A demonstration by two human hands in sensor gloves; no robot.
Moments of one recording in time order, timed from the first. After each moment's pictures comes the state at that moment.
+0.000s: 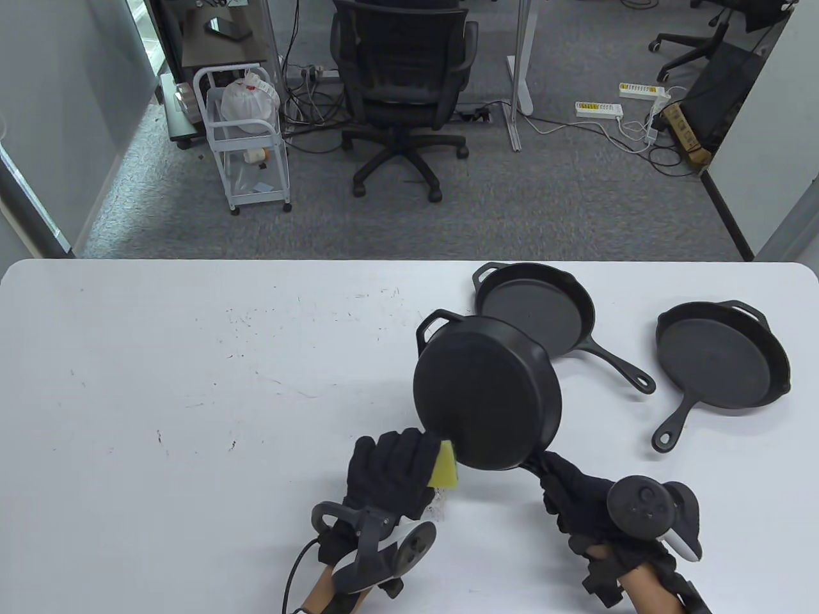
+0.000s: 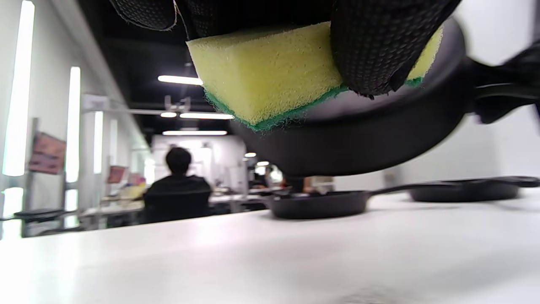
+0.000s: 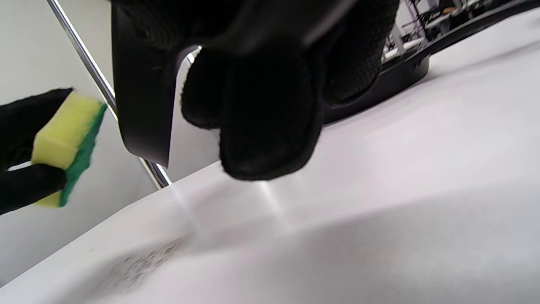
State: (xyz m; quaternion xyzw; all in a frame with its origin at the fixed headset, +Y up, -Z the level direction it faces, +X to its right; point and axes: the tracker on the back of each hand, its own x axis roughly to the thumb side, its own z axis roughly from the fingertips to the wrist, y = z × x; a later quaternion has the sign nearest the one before) left_hand -0.052 -0.705 -0.224 0.20 -0.22 0.01 0.96; right_hand 0.240 -0.721 -0.254 0.18 0.00 0.94 0.30
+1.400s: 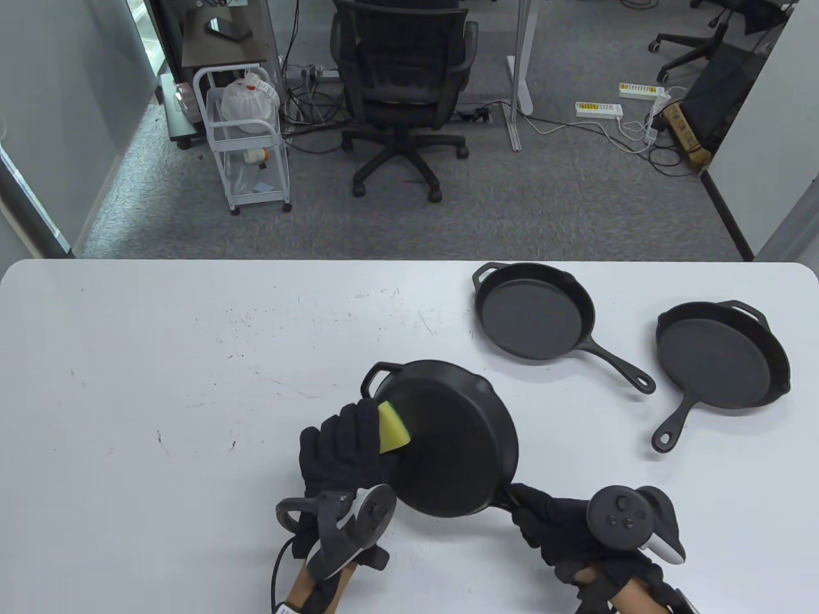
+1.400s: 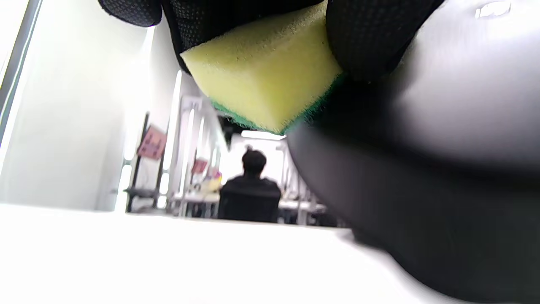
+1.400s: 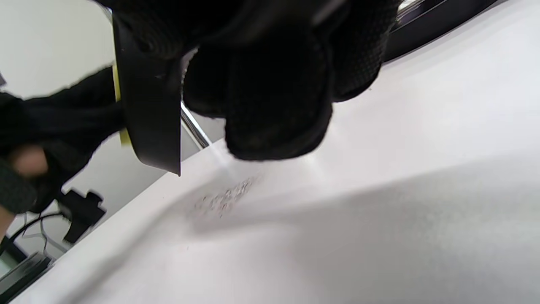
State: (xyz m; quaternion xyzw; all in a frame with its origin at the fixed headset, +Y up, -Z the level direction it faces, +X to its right) left_hand -0.103 -0.696 -0.247 0.18 -0.02 0.05 0.98; right_hand 0.226 -0.721 -0.240 0.22 0.05 0.92 0.32
